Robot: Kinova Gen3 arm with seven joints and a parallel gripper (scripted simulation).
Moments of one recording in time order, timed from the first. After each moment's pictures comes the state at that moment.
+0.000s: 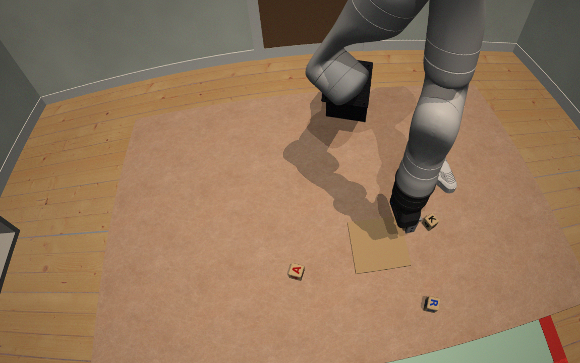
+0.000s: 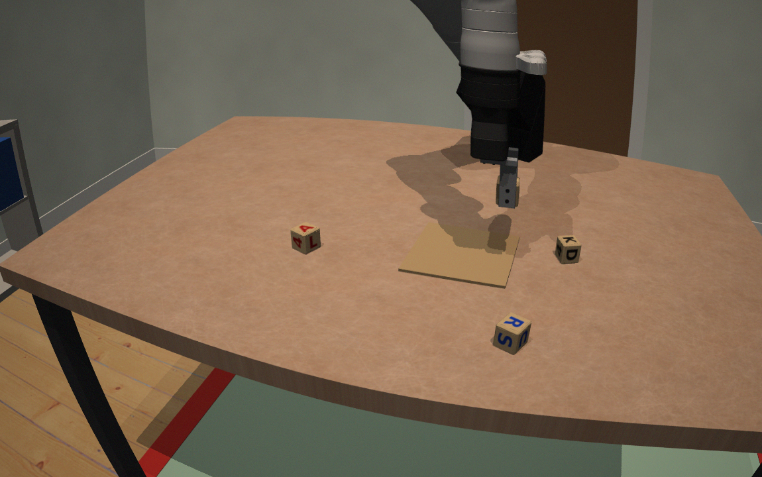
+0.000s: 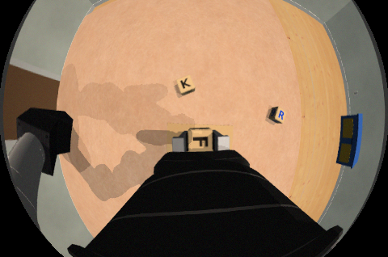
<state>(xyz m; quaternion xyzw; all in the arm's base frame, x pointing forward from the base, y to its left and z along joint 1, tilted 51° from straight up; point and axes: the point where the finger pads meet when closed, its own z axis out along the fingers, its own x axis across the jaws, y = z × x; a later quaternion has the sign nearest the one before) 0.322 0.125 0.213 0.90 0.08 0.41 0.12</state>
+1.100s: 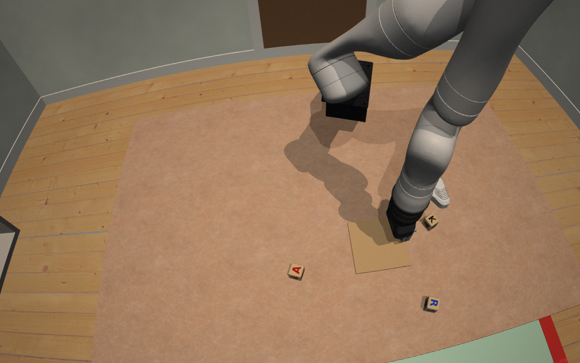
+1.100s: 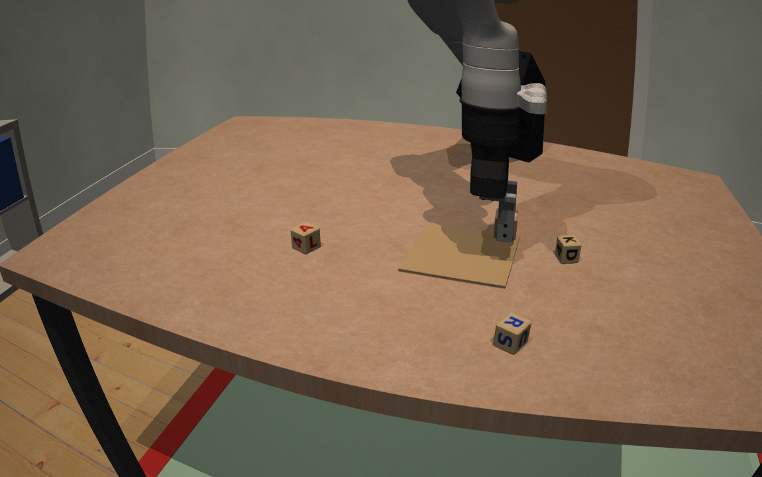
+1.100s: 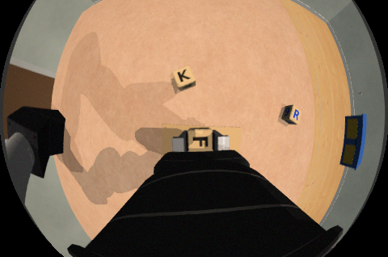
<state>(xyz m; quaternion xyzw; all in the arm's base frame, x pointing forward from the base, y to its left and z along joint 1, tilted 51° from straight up) 0.357 0.118 0.183 0.90 0.08 0.40 0.13</state>
